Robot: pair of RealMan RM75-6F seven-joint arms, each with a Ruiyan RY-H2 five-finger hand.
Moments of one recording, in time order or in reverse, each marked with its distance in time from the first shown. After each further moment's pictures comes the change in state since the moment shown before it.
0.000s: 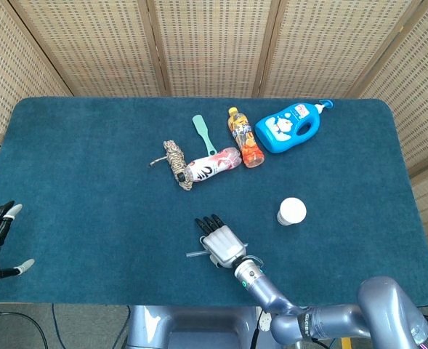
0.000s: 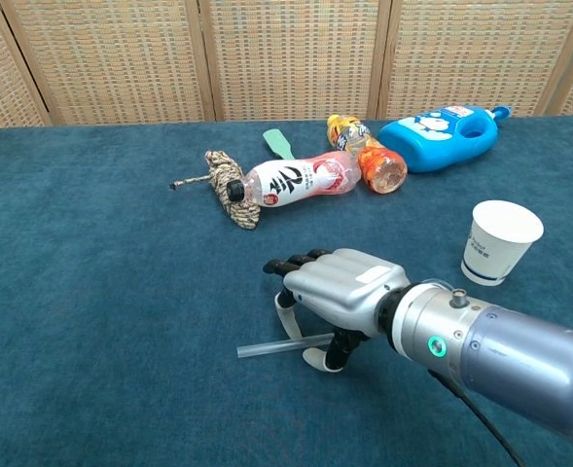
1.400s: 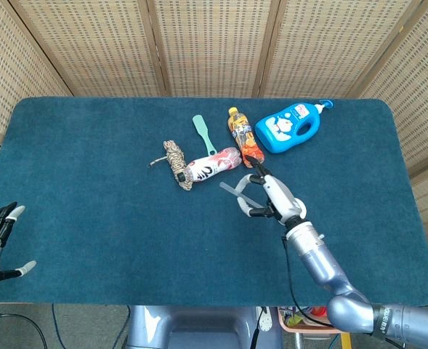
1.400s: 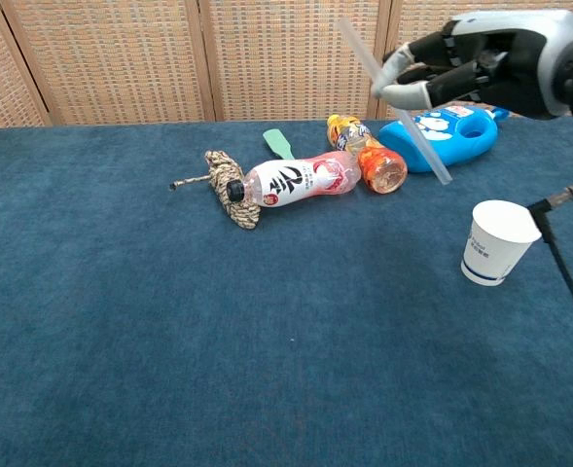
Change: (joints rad) left arm 0.002 0.007 0.010 -0.006 0.025 0.009 -0.012; right arm -0.243 0.531 0.383 -0.407 0.016 -0.085 0.879
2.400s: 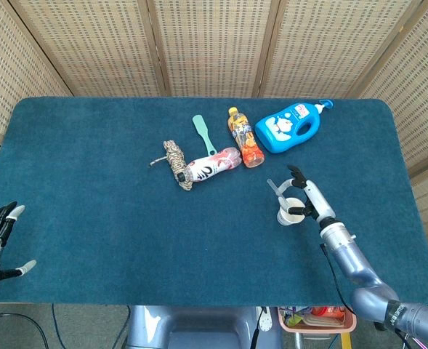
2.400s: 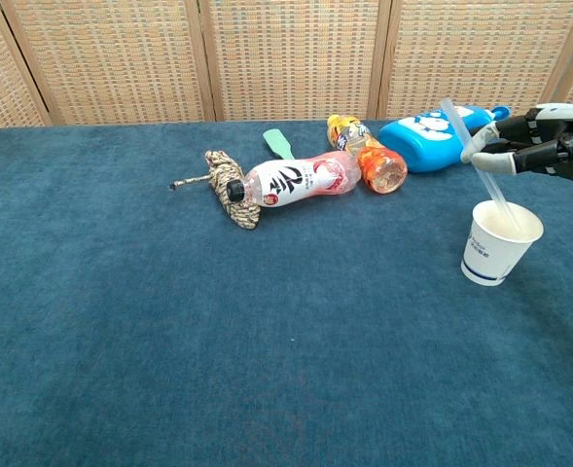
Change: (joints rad) left arm -0.002 -0.007 -0.004 -0.002 -0.014 -0.007 0.018; right arm -0.096 -0.038 -0.080 0.354 -0.202 -0.144 0.415
